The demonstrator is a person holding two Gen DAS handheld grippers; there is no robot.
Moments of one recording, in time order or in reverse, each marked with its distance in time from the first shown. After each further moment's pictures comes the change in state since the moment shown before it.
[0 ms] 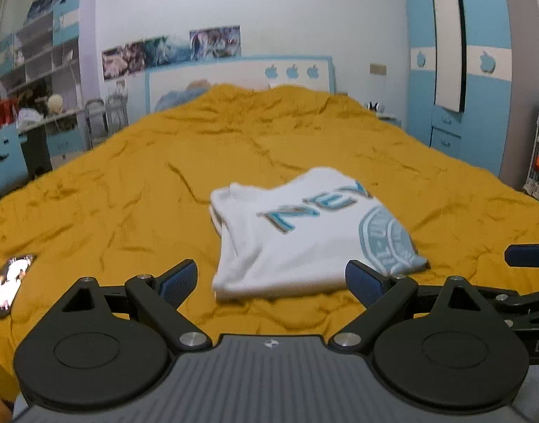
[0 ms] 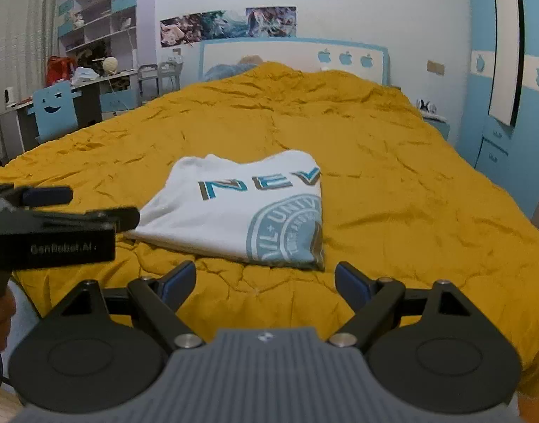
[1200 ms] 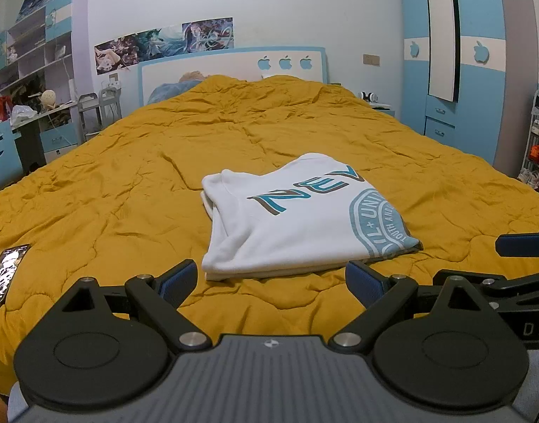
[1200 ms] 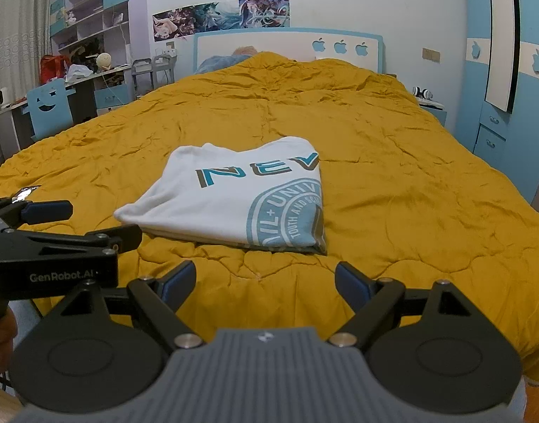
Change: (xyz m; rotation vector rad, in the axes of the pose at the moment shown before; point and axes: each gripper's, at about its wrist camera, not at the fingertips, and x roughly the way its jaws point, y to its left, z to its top) left arm -0.005 -0.008 -0.011 0.017 0.017 -0.015; right arm 0.009 -0.002 -0.004 0.020 0.027 -0.005
